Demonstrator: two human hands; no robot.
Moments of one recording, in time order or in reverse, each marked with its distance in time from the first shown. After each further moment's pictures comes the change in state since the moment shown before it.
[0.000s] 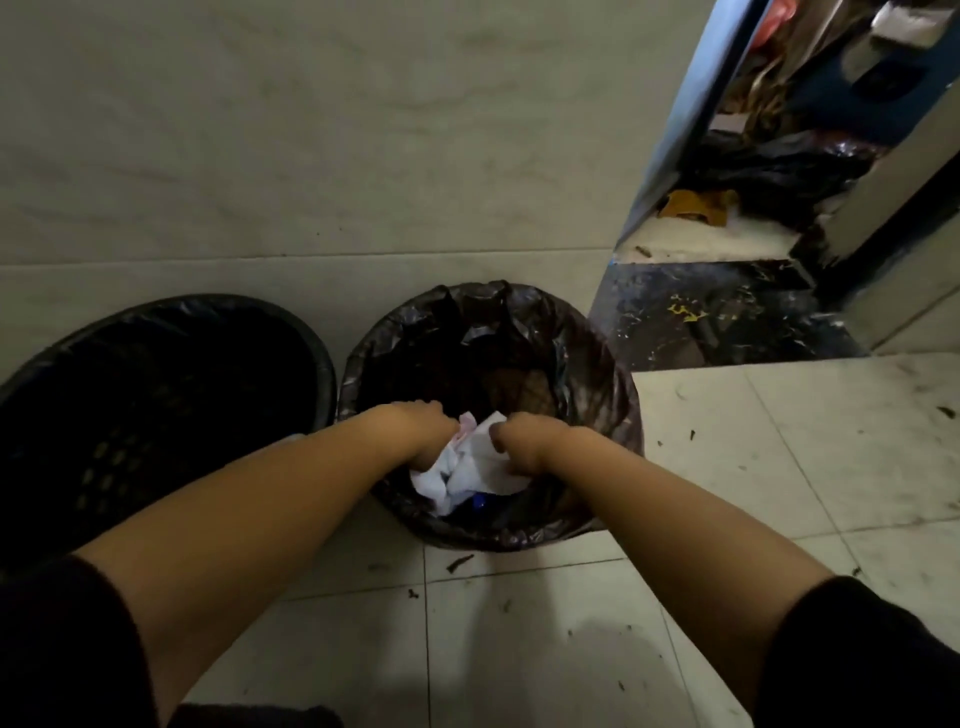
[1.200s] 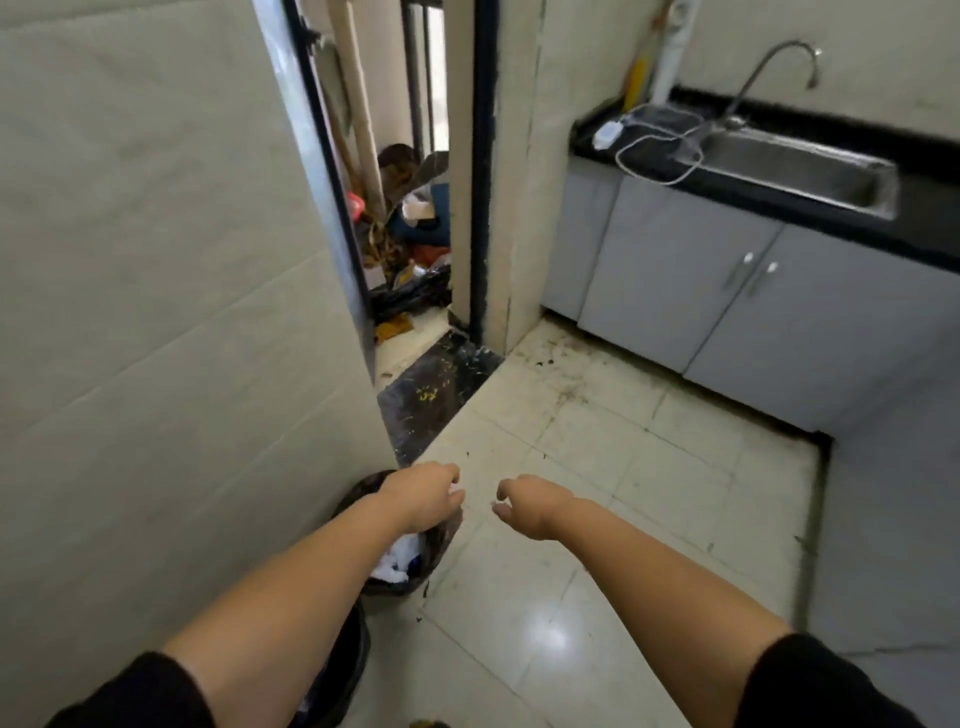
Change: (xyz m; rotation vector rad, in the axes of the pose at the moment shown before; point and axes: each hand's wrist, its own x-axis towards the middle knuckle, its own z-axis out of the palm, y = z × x) left_hand -0.502 0.058 -0.342 0.067 0.213 0.571; right_hand -0.586 -0.135 -0.287 0.839 0.211 0.718
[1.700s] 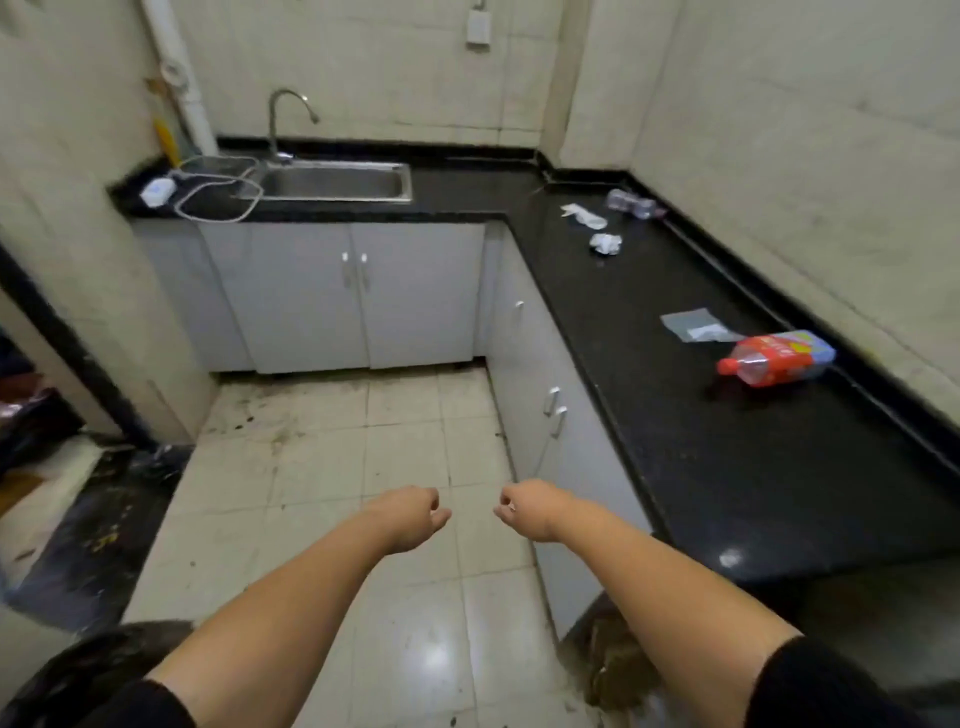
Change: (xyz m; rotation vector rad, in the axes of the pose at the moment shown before) left_hand -0.088 0.365 0.104 0.308 -0.159 0.570; right_hand -0.345 0.239 0.126 0.350 0.239 0.628
